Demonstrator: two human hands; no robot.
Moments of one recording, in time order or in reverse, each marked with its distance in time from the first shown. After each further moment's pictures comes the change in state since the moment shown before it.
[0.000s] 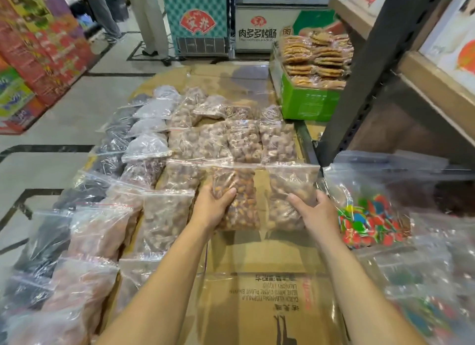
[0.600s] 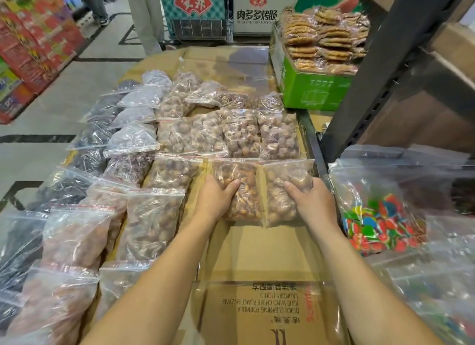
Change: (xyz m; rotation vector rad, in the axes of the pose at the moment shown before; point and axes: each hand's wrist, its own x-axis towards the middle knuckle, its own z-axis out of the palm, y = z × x) left_hand 0.040 0.008 0.028 0.615 0.125 -0.034; right_hand 0.045 -0.003 0.021 -0.322 0.068 0.068
